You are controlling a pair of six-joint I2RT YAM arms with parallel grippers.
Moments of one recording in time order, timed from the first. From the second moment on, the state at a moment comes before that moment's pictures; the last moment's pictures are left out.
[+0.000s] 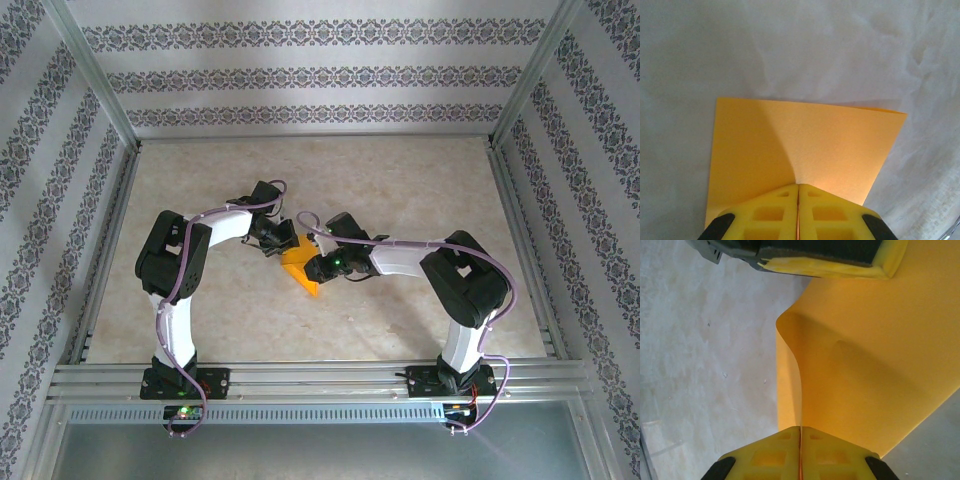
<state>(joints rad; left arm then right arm) -0.36 1.99 1.24 -0.45 0.48 -0.73 0.67 1.82 0.93 -0.06 -0.54 0.33</state>
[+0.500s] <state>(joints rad) -0.37 1.99 1.24 -0.45 0.48 -0.73 0.67 1.85 0.96 -0.10 -0.51 0.34</state>
